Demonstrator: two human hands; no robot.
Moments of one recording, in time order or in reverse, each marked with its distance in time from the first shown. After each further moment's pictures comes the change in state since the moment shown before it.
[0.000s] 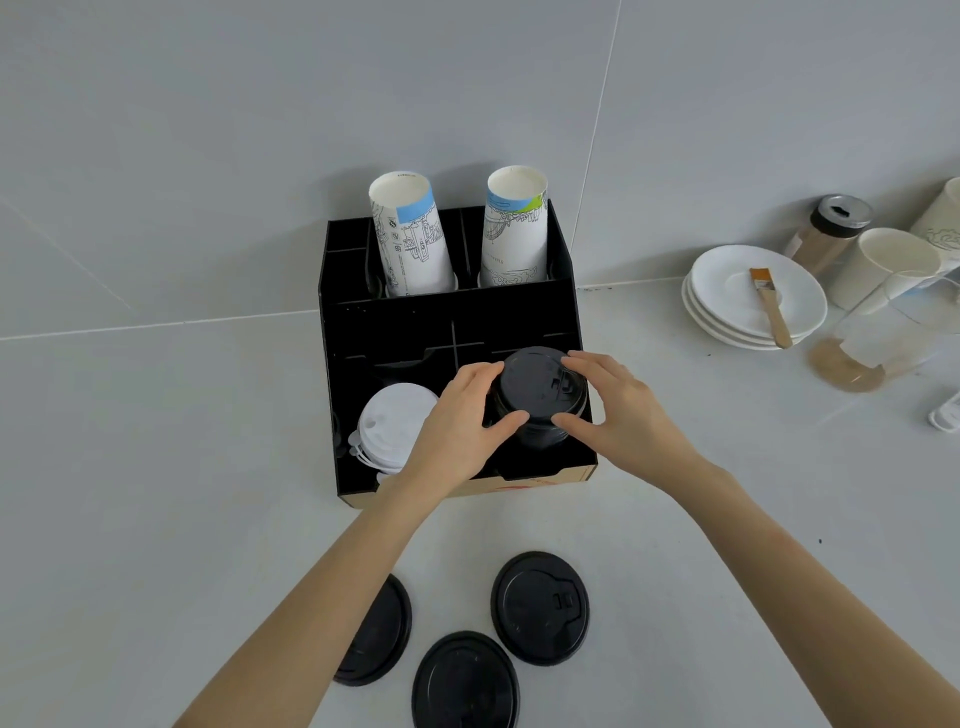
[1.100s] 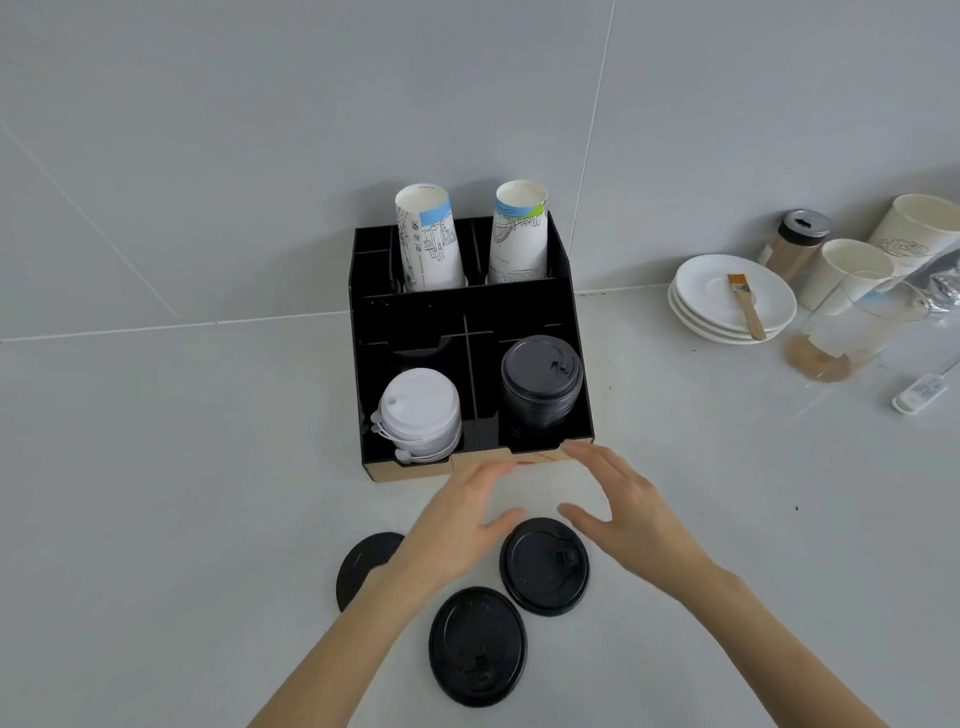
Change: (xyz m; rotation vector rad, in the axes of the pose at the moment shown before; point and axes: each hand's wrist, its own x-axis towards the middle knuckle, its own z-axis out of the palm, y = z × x) left_hand -0.105 -0.014 0.016 0.012 -0.179 0.055; right_hand -0.105 -0.009 0.038 0.064 -0.002 -0.052
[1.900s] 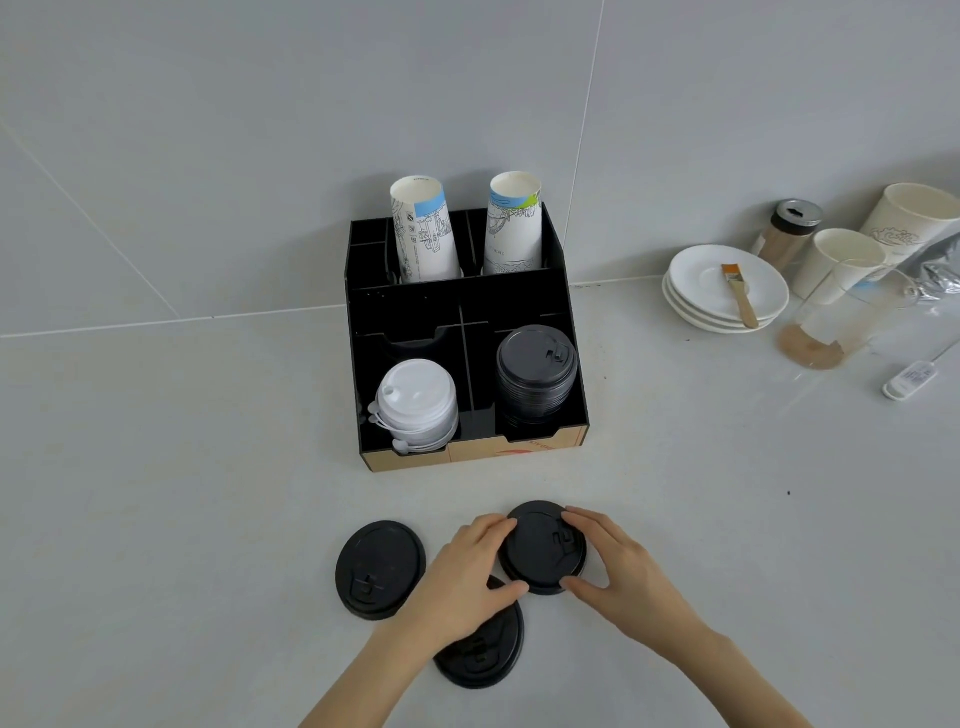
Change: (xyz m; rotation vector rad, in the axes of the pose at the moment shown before) left_hand -0.037 -0.005 0.036 0.088 -0.246 -0.104; right_hand -0.048 0.026 0.040 0.019 -0.131 0.126
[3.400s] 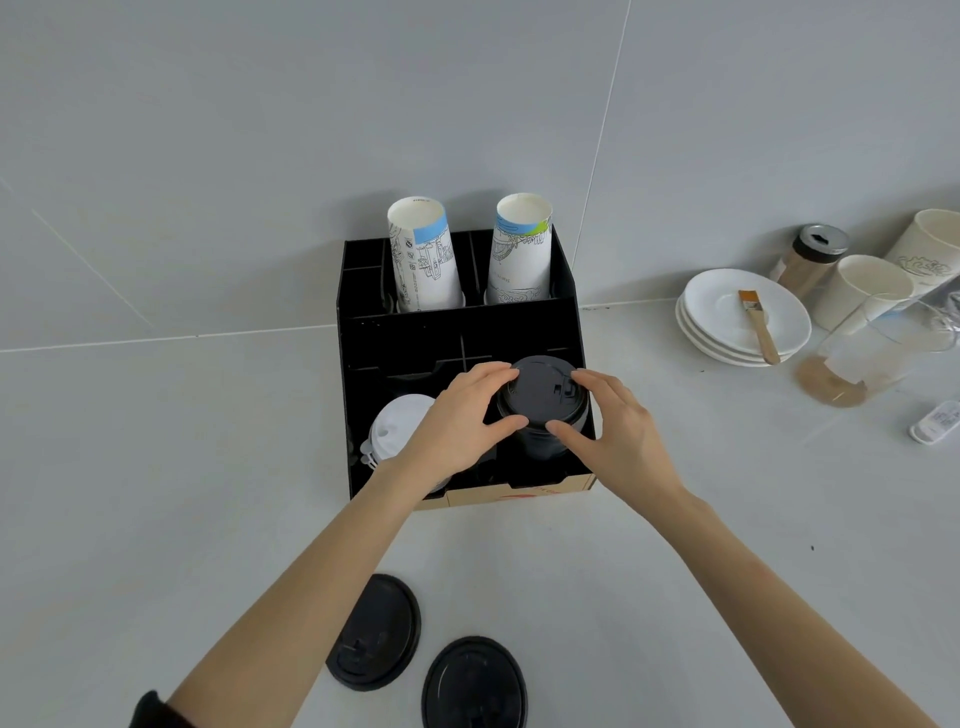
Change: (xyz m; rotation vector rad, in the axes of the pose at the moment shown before) left_hand 0.113 0.015 -0.124 0.002 0.331 0.143; right_hand 0.125 -0.048 -0.081 -0.009 0.356 -0.014
